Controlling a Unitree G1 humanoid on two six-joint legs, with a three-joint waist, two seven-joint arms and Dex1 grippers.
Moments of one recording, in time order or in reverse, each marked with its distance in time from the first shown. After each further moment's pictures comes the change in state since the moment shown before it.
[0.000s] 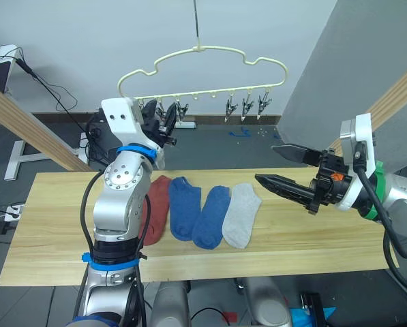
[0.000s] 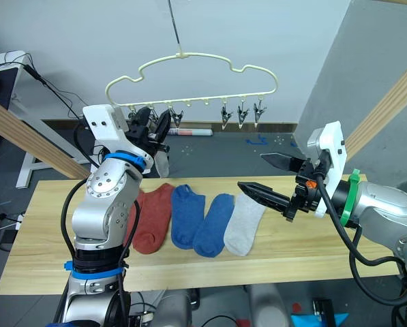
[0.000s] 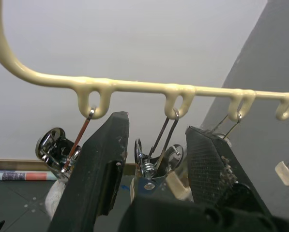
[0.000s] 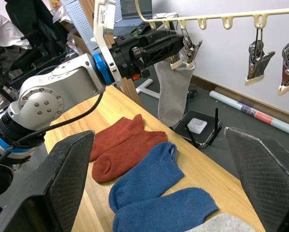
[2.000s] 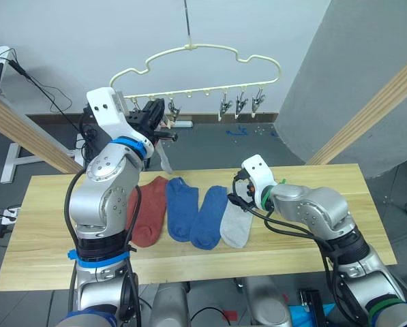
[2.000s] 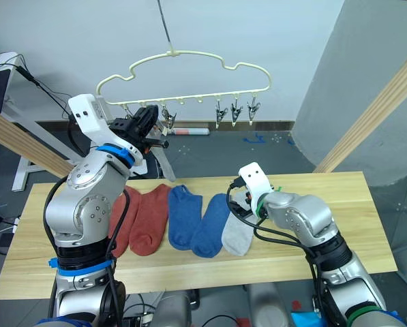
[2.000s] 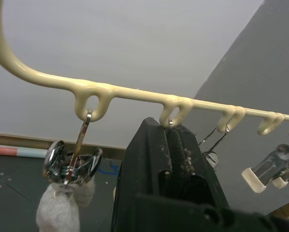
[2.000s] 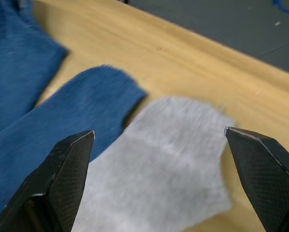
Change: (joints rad) left arm -0.047 0.043 0.101 -0.063 -0.204 0.225 -0.002; right arm -0.259 0.473 0.587 0.544 -0.780 0.249 -0.321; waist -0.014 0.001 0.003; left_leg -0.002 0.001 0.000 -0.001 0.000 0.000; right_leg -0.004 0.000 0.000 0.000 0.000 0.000
